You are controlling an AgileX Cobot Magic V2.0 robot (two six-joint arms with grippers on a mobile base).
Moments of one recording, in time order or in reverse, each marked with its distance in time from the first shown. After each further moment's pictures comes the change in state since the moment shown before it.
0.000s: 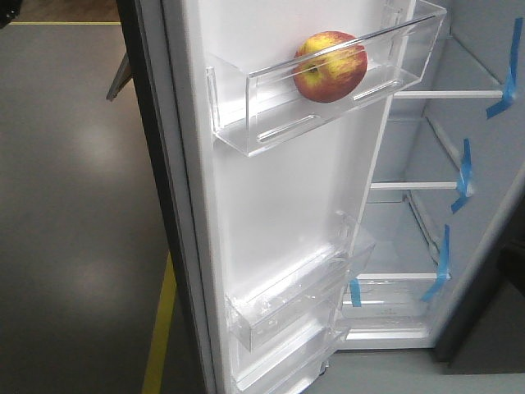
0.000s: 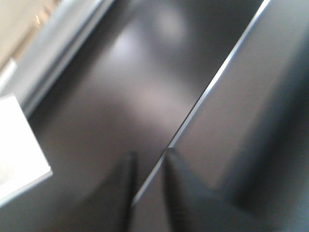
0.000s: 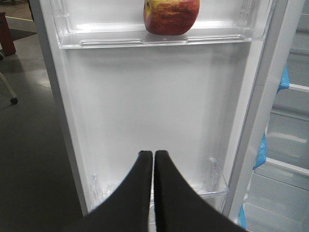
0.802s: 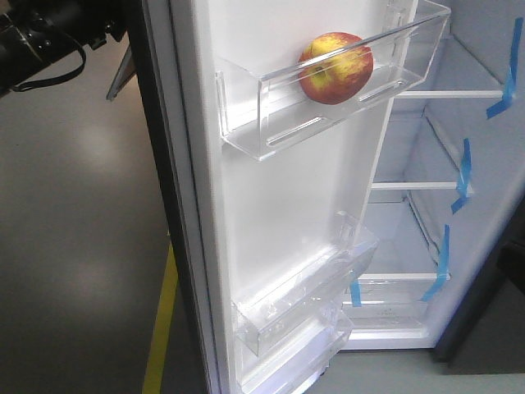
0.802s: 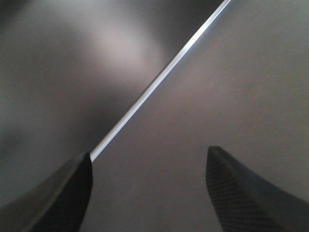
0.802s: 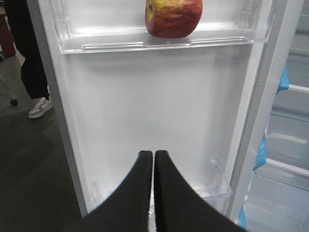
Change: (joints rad) left arm -0.133 0.265 -0.248 0.171 -0.082 -0.218; right arm 0.000 0.000 0.000 0.003 -0.004 0.000
